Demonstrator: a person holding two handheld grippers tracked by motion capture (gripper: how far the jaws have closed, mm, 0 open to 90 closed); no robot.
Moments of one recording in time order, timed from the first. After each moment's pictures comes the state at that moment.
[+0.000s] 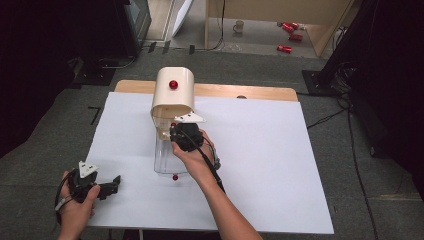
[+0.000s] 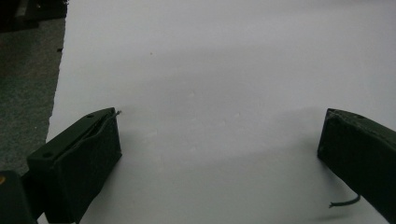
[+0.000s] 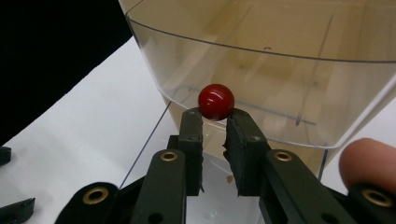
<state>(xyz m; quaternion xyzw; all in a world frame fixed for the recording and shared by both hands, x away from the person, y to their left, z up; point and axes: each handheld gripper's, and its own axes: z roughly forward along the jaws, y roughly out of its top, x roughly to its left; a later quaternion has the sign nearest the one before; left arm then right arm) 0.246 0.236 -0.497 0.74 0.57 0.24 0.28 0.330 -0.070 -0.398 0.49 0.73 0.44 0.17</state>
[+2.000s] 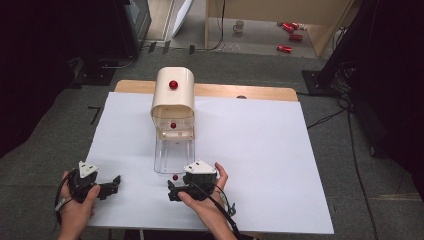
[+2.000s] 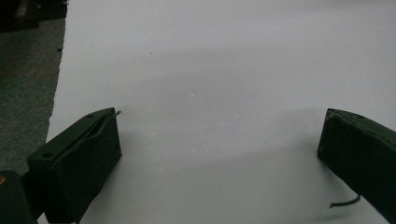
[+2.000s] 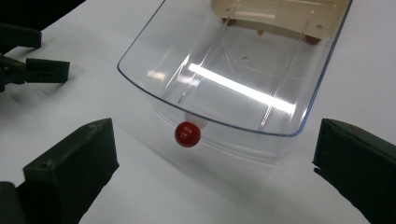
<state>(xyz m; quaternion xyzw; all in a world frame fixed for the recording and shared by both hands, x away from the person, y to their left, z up) 0.246 0.236 -0.497 0.74 0.57 0.24 0.28 0.222 -0.093 -0.456 0.49 0.76 0.41 0.14</state>
